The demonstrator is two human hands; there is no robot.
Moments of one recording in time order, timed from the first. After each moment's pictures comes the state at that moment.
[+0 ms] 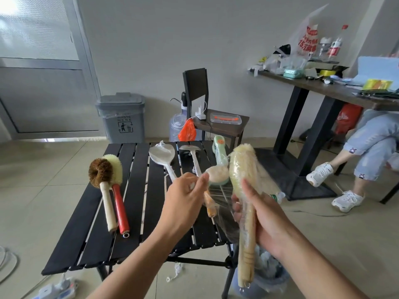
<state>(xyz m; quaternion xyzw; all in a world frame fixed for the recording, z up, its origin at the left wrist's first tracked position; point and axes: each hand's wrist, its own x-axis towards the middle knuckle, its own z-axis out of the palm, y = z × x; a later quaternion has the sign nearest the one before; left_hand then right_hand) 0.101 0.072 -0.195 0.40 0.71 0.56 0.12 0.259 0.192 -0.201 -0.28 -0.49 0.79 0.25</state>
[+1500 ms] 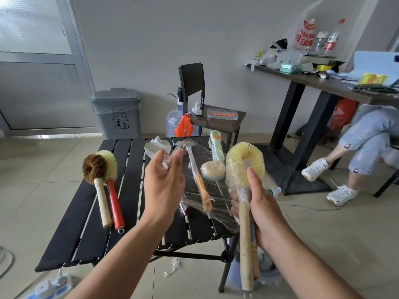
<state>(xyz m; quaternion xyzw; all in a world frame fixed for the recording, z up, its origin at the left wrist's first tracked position) 0.092 0.070 -0.179 0.31 0.55 0.77 0.11 0.251 0.188 -0.206 -0.37 -0.53 0.70 0.31</state>
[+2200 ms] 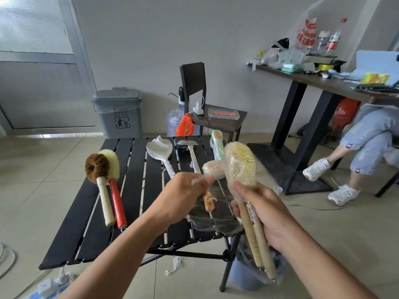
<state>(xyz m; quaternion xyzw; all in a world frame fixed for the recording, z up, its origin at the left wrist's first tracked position) 0.086 0.062 -0.189 0.47 0.68 0.50 0.26 0.264 0.194 -0.199 -0.33 -0.55 0.72 0.26</state>
